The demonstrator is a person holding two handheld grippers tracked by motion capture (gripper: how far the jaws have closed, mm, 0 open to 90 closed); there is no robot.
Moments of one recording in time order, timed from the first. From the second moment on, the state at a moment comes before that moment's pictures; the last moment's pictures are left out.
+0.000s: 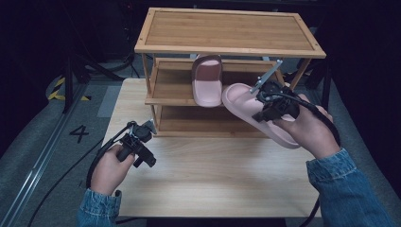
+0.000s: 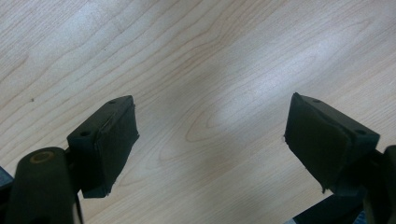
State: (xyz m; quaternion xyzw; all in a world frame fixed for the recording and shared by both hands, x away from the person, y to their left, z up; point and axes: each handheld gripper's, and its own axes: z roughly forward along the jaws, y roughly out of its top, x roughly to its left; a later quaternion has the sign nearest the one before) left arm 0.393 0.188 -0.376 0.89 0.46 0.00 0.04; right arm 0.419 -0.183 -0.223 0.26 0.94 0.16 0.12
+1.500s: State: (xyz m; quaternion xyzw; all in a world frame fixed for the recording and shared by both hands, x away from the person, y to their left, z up) left arm 0.396 0.182 -0.380 0.89 0.45 0.00 0.03; right arm 0.478 -0.181 -0.235 0.27 0.92 0.17 0.25
